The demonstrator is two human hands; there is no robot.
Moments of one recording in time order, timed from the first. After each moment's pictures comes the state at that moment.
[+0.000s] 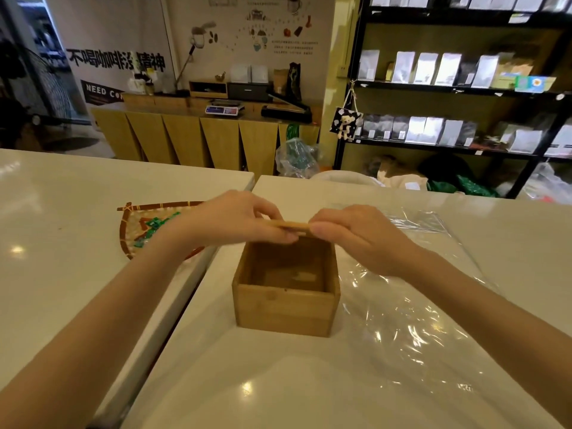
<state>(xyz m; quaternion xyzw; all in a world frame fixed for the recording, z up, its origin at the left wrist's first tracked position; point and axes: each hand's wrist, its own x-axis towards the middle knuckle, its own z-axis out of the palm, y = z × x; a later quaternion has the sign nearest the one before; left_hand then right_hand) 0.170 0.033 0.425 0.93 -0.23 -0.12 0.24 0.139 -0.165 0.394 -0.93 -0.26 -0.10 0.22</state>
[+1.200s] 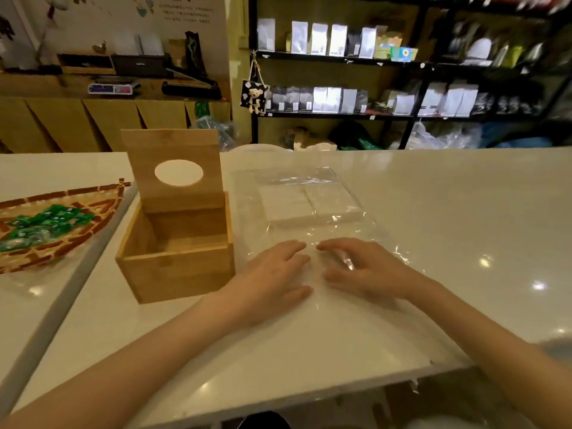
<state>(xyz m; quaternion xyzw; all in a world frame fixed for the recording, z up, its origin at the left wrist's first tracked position) 0.089 -0.089 0.302 0.84 -0.52 0.03 0.14 0.017 -0.281 0.315 -0.95 0.02 -0.01 0.32</state>
